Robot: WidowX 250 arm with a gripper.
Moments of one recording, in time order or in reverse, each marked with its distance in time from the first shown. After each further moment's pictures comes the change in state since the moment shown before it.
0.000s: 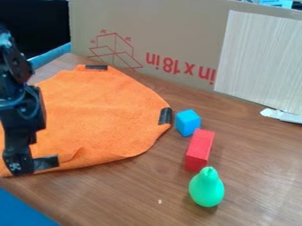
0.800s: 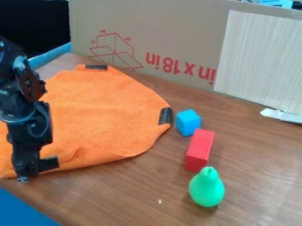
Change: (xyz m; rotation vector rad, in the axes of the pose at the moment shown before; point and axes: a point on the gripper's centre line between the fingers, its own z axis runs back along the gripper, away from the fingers) arm 0.001 -0.003 -0.016 0.026 0.050 0.002
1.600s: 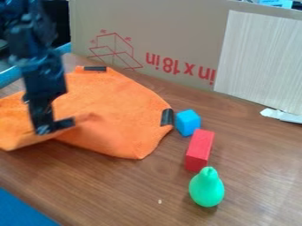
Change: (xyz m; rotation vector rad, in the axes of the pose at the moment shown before) arm 0.031 0.024 0.052 -0.121 -0.076 0.141
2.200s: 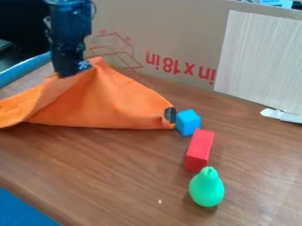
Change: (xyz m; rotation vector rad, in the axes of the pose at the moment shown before) arm 0.042 0.068 0.038 0.105 0.066 0.336
